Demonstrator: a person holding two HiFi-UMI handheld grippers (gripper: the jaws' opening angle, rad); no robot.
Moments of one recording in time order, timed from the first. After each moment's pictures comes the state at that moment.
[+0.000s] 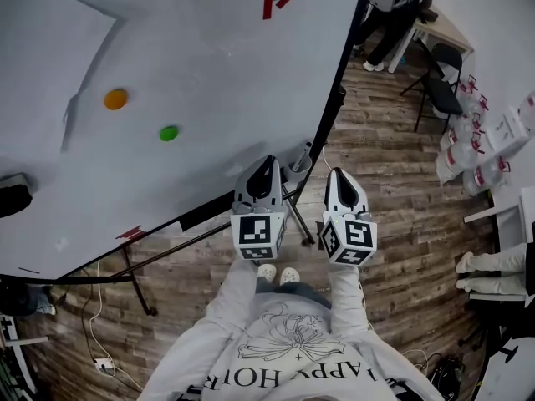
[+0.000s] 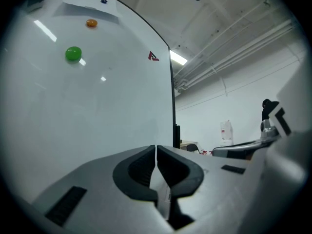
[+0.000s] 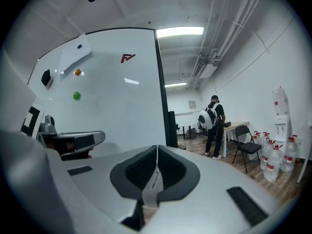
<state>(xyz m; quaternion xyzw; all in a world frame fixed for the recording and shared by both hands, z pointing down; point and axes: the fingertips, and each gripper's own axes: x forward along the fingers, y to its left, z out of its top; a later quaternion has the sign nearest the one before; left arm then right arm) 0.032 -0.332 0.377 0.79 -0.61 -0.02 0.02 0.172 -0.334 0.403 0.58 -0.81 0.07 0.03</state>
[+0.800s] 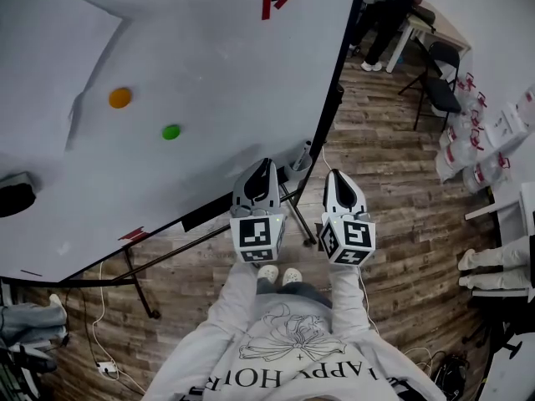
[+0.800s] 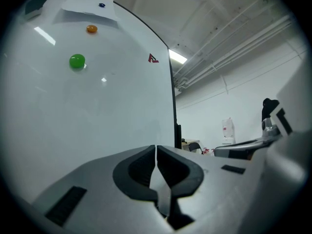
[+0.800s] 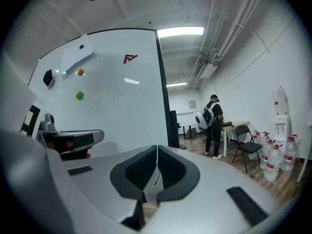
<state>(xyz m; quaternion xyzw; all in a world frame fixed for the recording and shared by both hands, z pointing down) 0.023 -0.320 0.375 0.79 -0.62 0.00 0.01 0.166 -0.323 0.404 0.58 -0.81 0.07 0.03</state>
